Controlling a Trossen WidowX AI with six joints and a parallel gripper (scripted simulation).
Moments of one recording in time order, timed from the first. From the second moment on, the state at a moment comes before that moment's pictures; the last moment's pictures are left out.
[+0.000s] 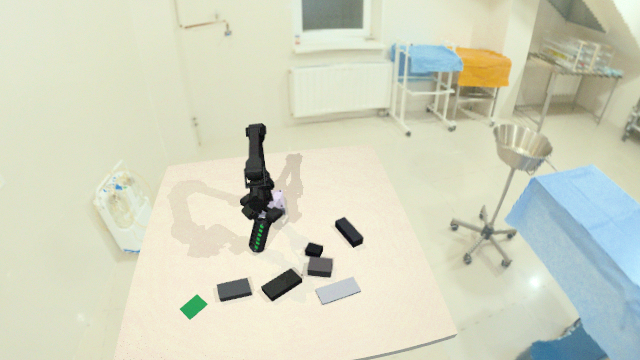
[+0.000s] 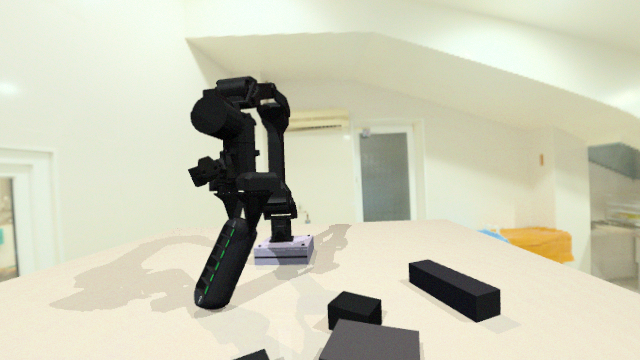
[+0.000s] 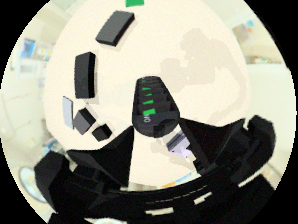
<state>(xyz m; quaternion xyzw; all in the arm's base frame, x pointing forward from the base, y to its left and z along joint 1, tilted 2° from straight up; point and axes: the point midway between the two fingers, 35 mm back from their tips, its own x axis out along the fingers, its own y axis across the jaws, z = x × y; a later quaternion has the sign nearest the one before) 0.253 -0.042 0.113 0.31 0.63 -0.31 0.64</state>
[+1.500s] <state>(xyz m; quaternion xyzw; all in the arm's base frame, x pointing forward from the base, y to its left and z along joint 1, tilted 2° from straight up) 0.234 -0.013 0.092 0.31 0.64 -0.30 0.64</state>
